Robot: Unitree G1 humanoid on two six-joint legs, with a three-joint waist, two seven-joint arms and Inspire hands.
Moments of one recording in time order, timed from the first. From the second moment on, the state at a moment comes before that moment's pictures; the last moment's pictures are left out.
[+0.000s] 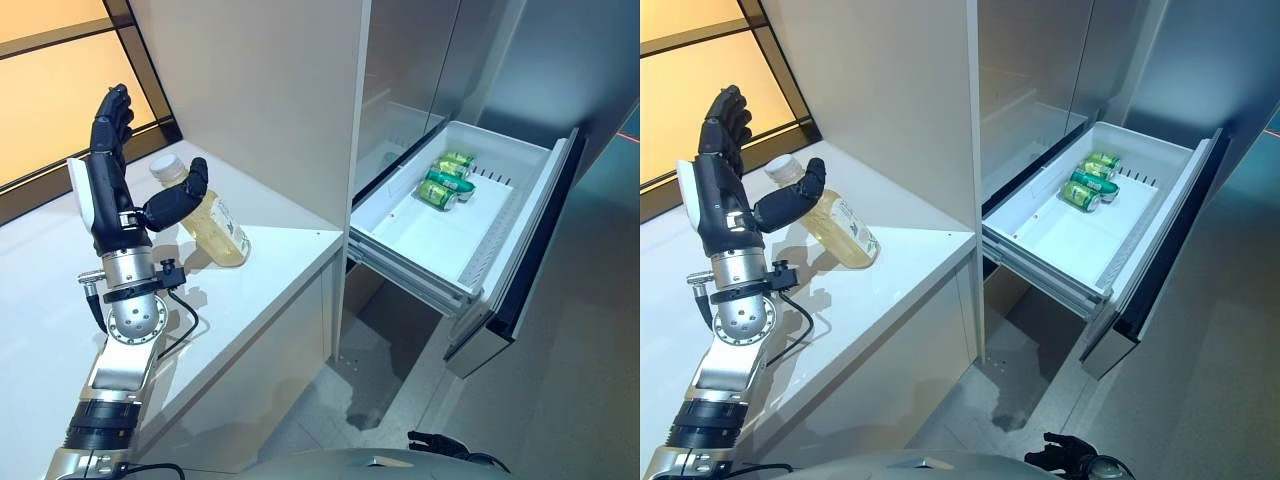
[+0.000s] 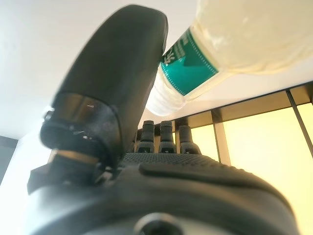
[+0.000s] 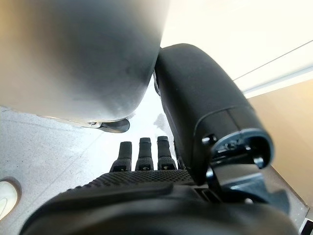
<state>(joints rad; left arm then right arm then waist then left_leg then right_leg) -0.05 0.52 0.08 -0.10 -0.04 -0.35 0.49 0.06 -0.25 0.23 1.13 0.20 0.10 0.14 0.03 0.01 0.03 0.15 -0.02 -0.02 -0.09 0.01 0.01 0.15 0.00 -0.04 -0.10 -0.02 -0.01</state>
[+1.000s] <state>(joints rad) -0.05 0.52 0.08 -0.14 -0.09 -0.44 0.44 0.05 -0.25 0.23 1.13 0.21 0.11 0.14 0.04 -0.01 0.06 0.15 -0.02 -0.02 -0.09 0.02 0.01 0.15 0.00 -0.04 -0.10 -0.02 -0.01</state>
